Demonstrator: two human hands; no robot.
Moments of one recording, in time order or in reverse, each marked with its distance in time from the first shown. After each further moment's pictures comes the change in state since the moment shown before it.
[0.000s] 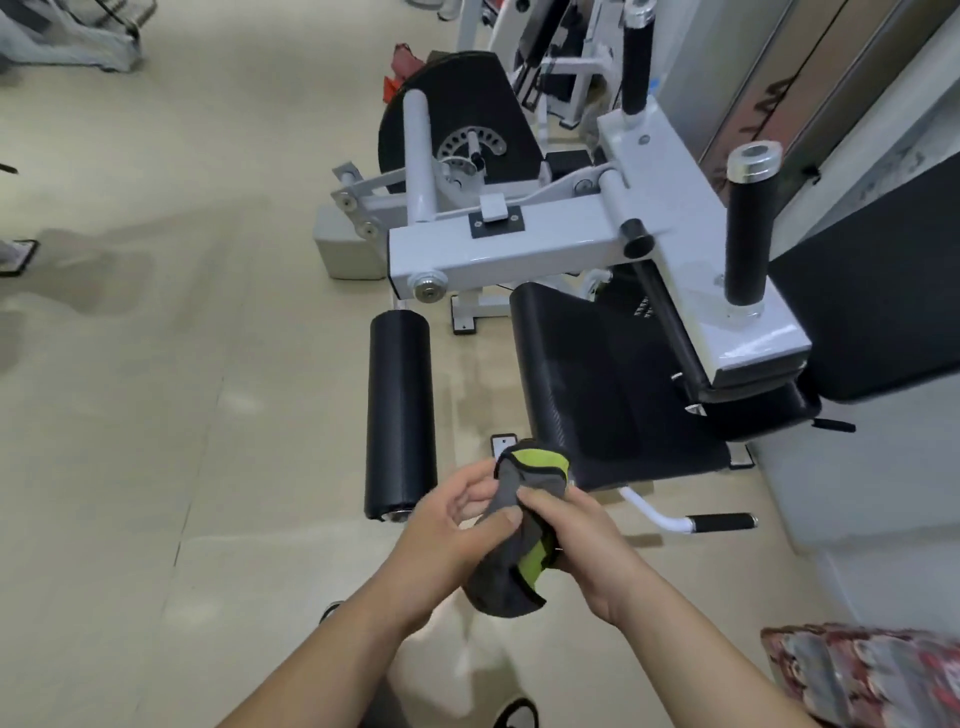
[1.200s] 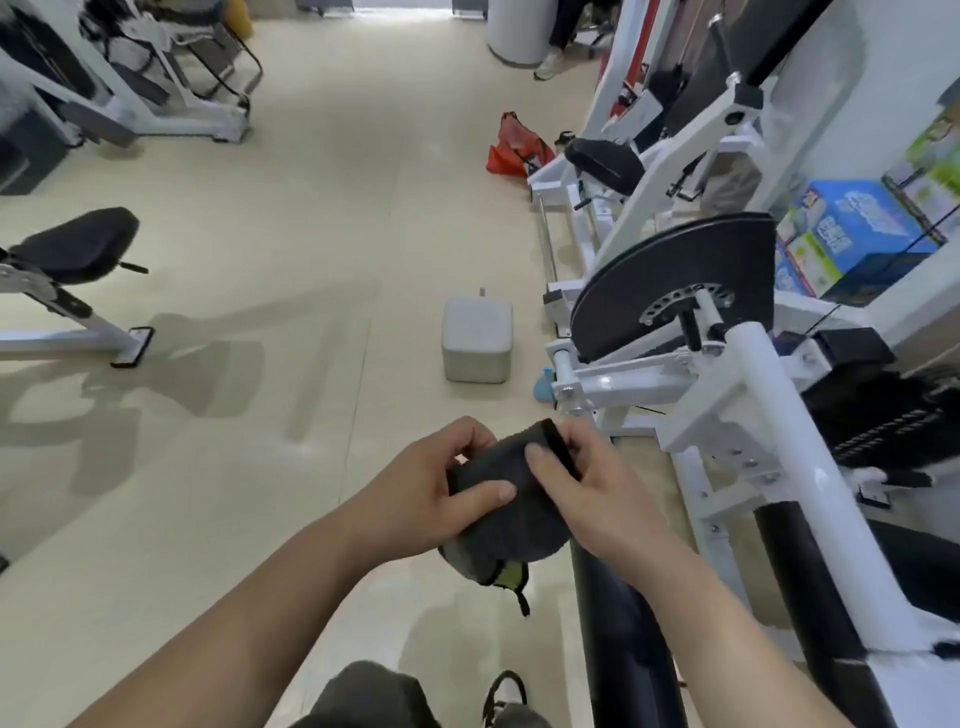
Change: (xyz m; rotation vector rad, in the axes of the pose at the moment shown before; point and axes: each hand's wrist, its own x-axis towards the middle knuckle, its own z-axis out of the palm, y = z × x) left_hand 0.265 0.277 -0.517 0.543 -0.071 0.287; right_hand 0.263 -0.353 0.425 -0.305 -0.059 -0.508
